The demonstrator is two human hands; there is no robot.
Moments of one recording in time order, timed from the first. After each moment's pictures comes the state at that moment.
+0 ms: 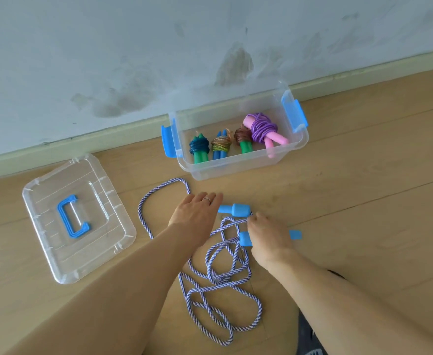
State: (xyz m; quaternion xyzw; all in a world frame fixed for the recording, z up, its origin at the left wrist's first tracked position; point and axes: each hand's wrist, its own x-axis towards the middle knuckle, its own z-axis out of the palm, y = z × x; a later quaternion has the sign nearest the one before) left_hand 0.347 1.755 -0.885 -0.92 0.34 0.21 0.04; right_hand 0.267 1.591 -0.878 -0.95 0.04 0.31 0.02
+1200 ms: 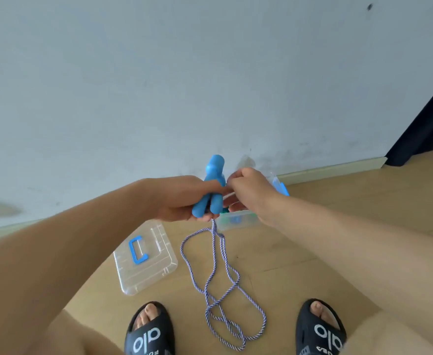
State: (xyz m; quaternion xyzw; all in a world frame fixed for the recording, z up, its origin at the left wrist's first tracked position) left_hand 0.297 1.821 -0.524 -0.72 0.02 0.45 -0.53; right_hand 0.273 1.667 -0.553 -0.78 0.15 0.11 0.60
